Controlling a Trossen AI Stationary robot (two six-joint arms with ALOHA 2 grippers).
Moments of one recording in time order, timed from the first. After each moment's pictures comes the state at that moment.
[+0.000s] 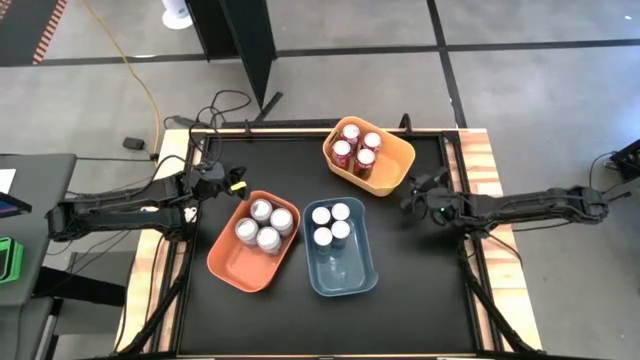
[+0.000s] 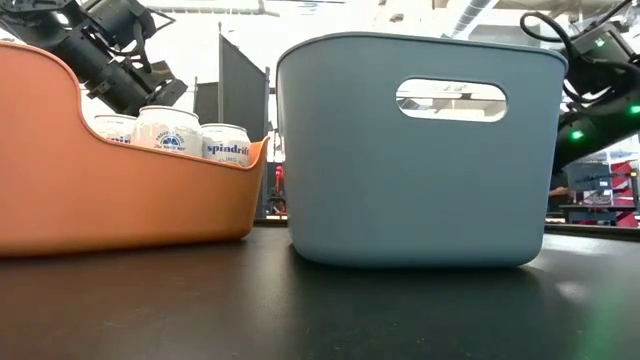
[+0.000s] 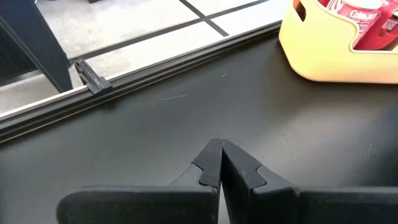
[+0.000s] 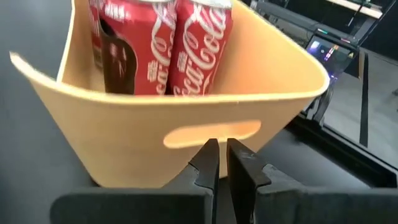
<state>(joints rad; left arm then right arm) 0.37 0.71 0.44 -0.27 -0.49 -0.38 -0.12 0.69 0.07 0.12 0.81 0.15</state>
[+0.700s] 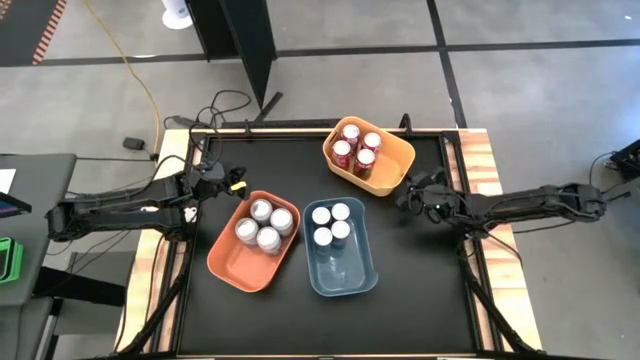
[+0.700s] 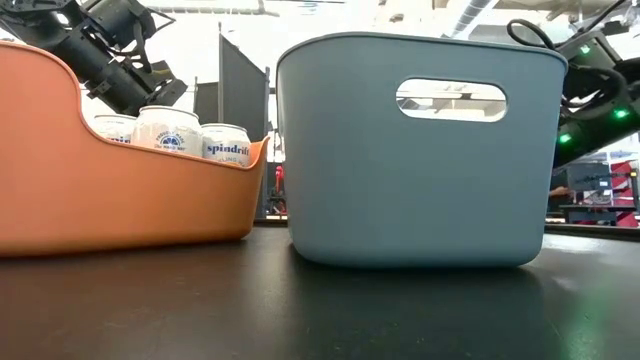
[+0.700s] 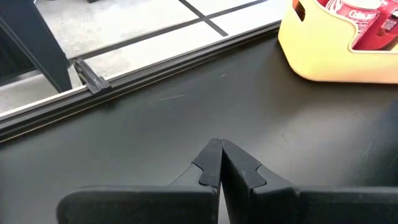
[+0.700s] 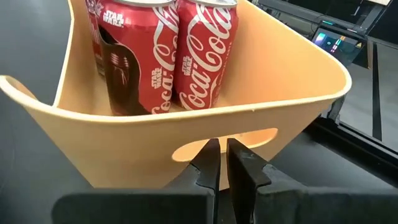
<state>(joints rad) 0.37 0.71 0.44 -0.27 -0.48 -0.38 -0.17 0.84 0.07 0.28 0.76 0.18</state>
